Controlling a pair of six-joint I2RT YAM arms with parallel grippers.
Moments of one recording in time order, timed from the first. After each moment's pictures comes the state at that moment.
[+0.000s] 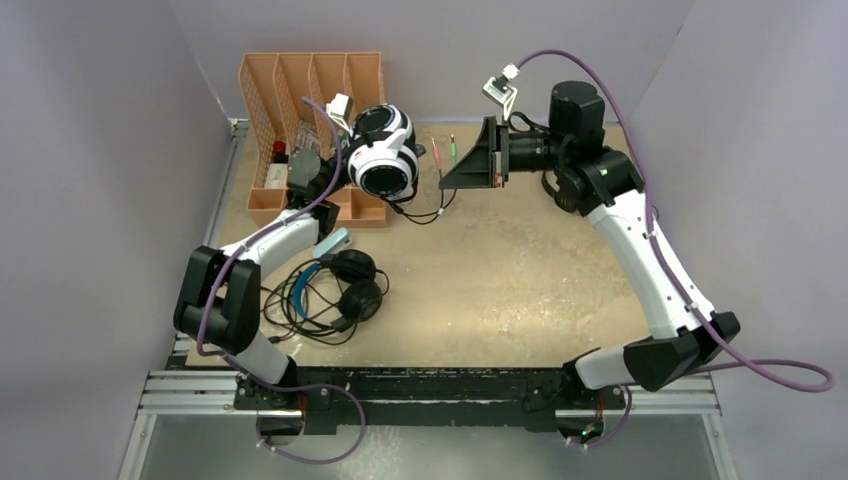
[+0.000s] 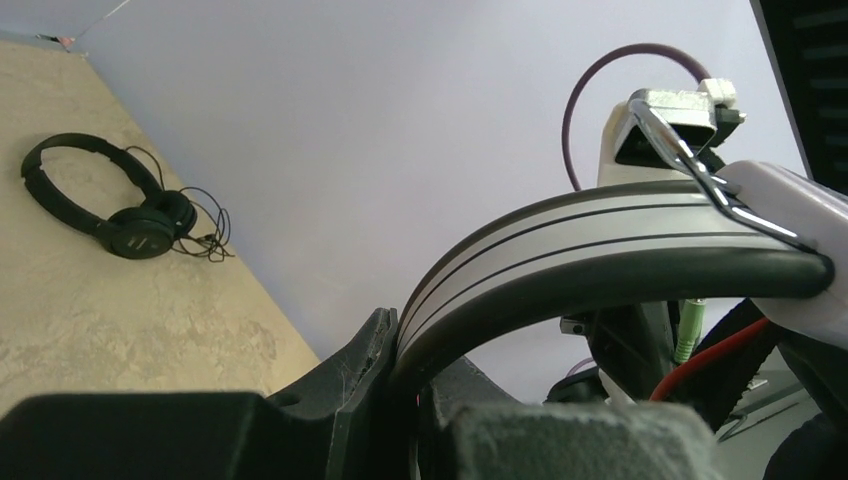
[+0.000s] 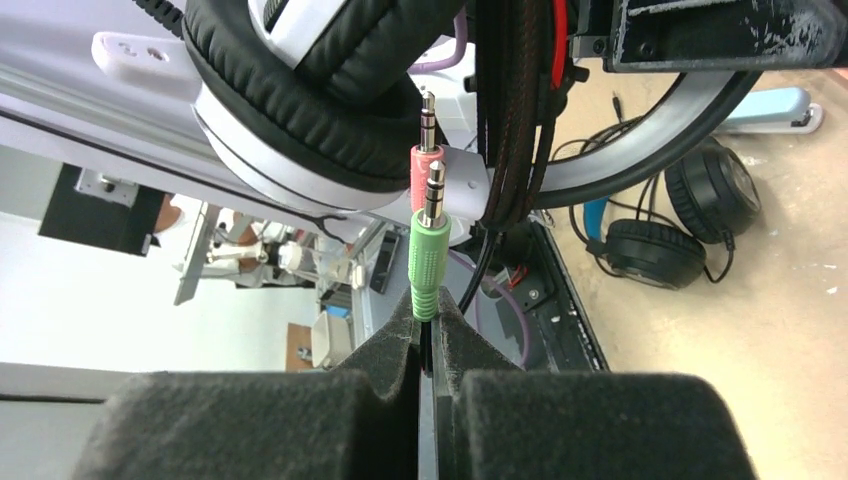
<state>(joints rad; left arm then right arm) -0.34 1.60 1.02 1.02 0.71 -1.39 0.41 1.39 1.65 -0.50 -1.02 0.73</state>
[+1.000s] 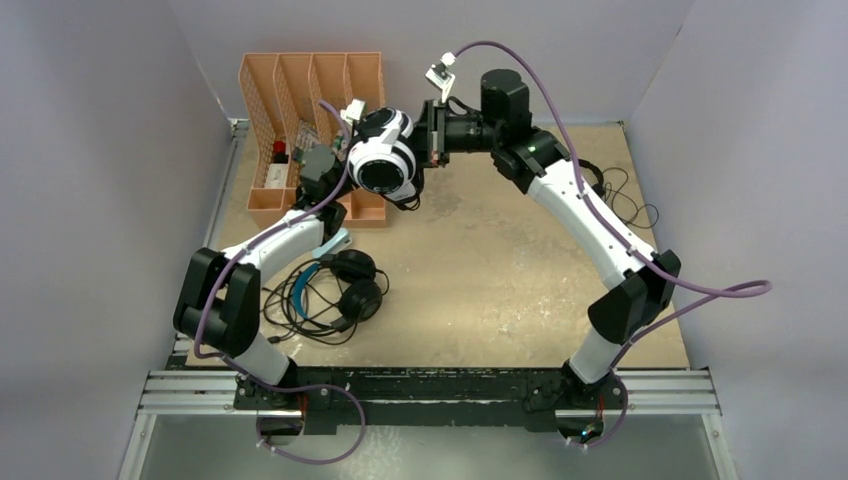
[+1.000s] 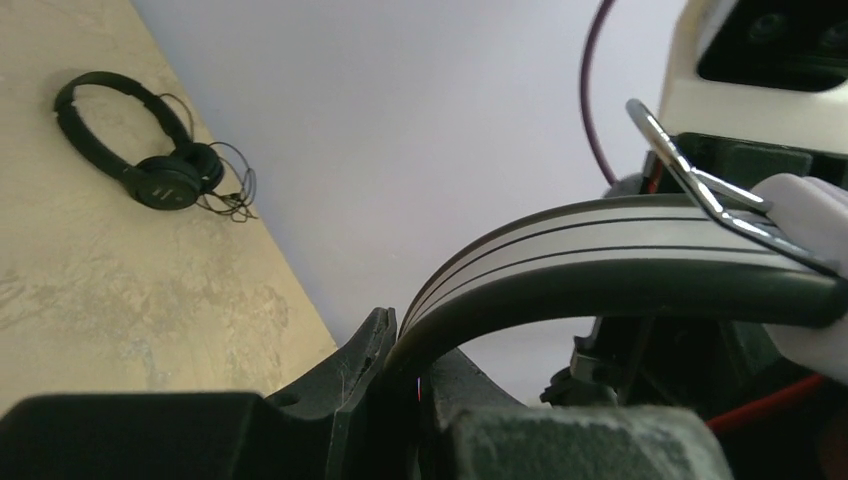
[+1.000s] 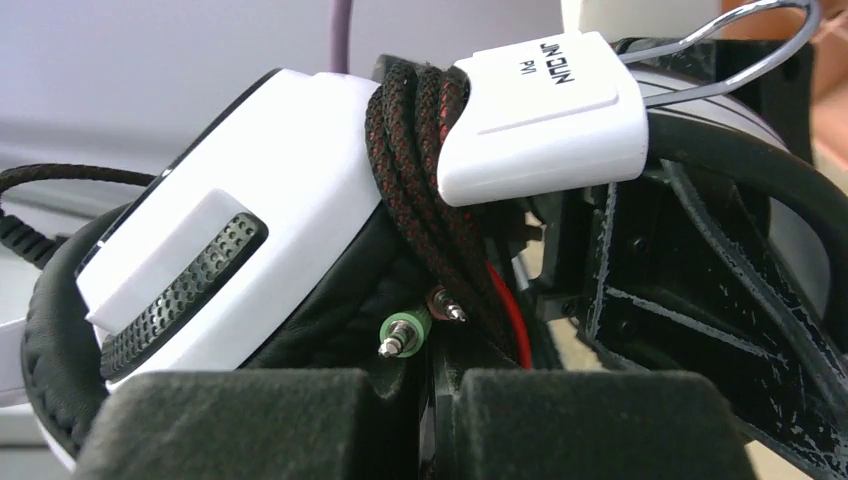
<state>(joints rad) -0.40 1.58 1.04 0.84 0.69 -1.32 0.57 1.69 1.82 -0.30 -0.87 0.86</state>
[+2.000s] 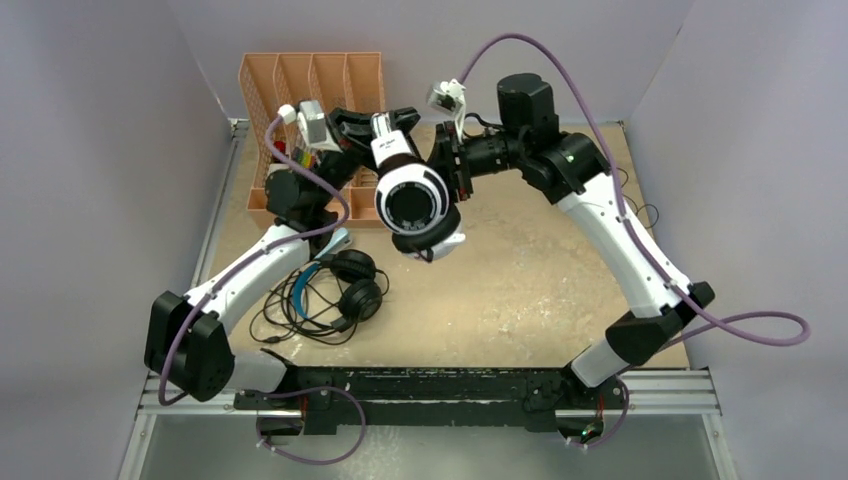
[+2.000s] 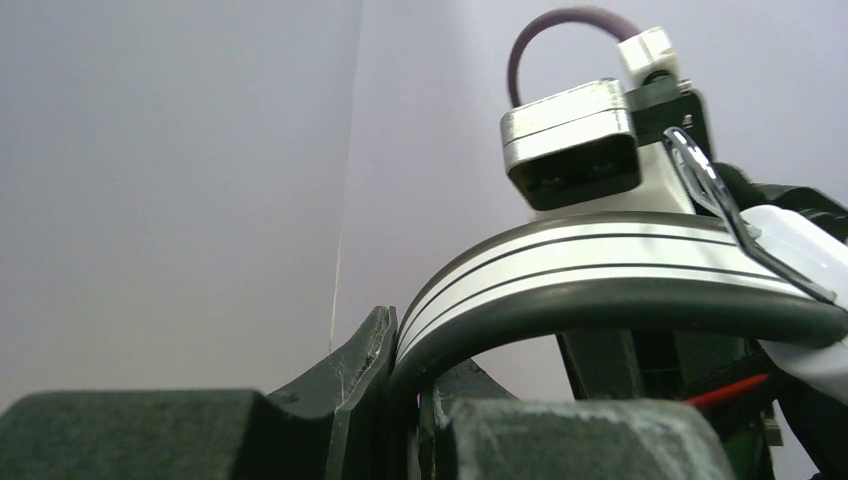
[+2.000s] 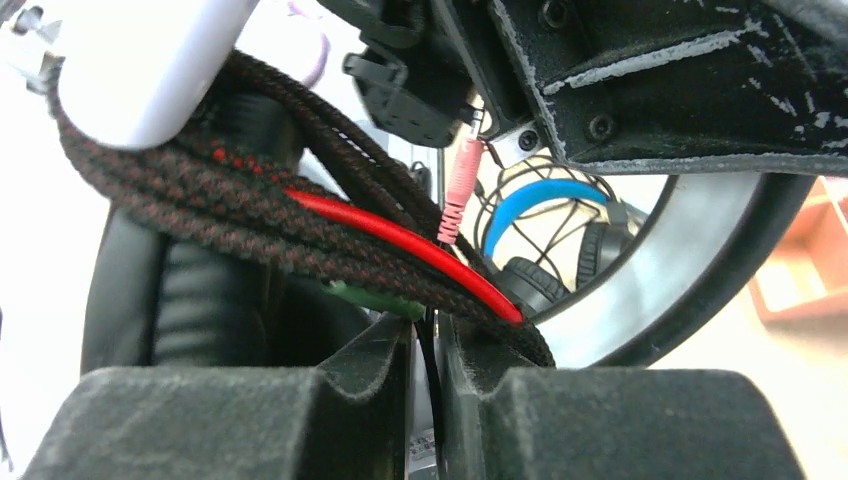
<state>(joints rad) -0.47 1.37 1.06 1.04 0.43 -0.56 0.62 1.59 1.92 -0.73 -0.96 0.12</state>
